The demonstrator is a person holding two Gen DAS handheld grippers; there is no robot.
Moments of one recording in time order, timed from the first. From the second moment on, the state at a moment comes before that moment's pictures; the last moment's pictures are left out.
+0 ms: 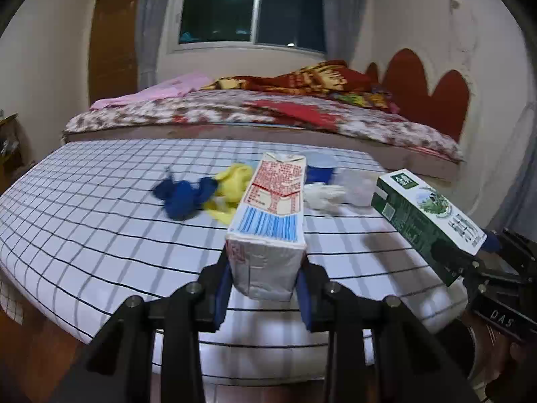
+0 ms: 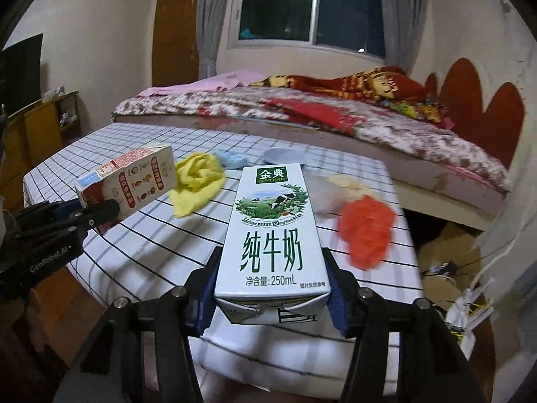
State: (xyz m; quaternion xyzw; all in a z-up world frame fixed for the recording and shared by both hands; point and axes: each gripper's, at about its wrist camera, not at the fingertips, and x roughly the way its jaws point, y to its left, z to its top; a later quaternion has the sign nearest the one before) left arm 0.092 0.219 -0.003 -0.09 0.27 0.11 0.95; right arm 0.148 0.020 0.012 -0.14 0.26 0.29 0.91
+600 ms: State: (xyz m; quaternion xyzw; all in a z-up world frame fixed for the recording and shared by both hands) left arm 0.103 0.078 0.006 -0.03 0.27 -0.02 0.96; right arm 0.124 -0.163 0.020 -0.08 0.27 0.17 0.95
